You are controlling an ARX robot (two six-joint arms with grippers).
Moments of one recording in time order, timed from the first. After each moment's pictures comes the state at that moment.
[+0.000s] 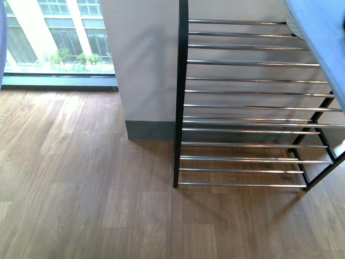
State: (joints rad) left arm -0.27 0.88 0.30 0.11 -0.41 -0.08; right arm -0.11 1.63 0.81 0.43 -0.33 -0.23
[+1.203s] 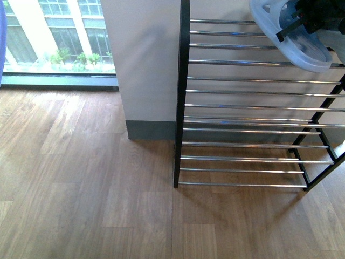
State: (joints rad) left arm -0.27 0.88 0.30 0.11 -0.41 -0.08; right arm -0.07 2.26 1.57 0.28 0.25 -0.67
